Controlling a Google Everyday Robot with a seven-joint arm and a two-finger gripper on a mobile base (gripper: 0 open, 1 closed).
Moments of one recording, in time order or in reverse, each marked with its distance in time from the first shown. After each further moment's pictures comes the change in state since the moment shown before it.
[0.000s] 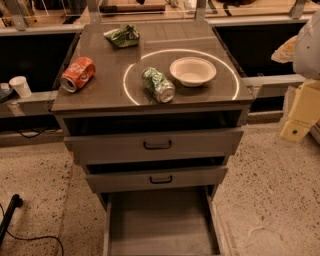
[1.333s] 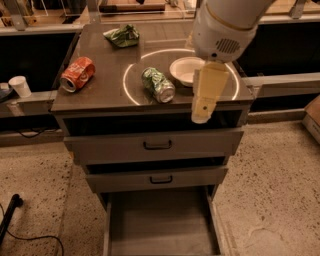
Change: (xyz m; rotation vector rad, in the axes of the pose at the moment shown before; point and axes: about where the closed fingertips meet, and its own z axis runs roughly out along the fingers) arm -0.142 -0.018 0.043 -0.059 -0.088 -0.229
